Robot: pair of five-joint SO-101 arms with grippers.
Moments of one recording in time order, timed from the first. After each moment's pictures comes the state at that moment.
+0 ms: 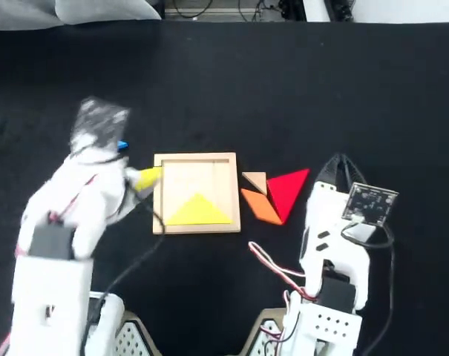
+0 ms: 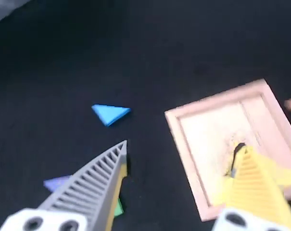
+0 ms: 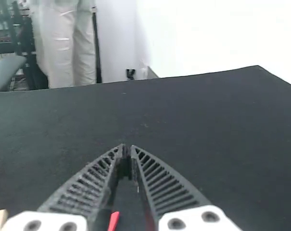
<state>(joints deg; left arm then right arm) -0.4 -60.0 49.5 58.8 -12.2 15.4 -102.0 96.8 25.1 1.2</state>
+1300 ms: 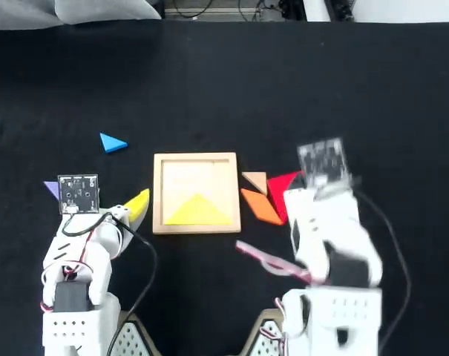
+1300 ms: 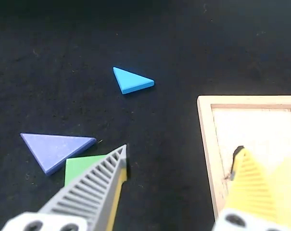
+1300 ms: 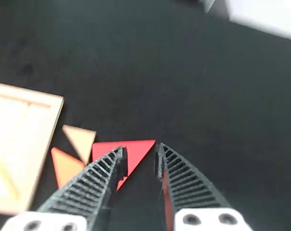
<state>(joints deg) -7.2 -103.7 96.2 48.6 -1.5 3.3 -70.0 63.6 56.6 17.4</state>
